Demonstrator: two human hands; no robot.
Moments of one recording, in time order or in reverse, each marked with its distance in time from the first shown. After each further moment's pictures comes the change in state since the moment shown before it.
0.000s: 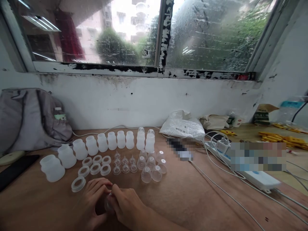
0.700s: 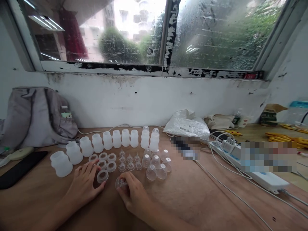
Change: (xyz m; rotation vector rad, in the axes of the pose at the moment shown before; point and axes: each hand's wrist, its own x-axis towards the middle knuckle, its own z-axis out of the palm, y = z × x) left_hand -0.004 -0.051 -0.015 0.471 0.101 -0.229; right_hand 0.006 0.000 -0.002 0.222 0.198 0.090
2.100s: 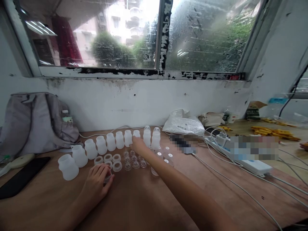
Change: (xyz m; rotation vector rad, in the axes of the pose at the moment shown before) left_hand 0.004 0.007 -0.005 -0.188 0.170 0.113; right_hand 0.143 0.034 -0.035 -0.741 -0.055 0.393
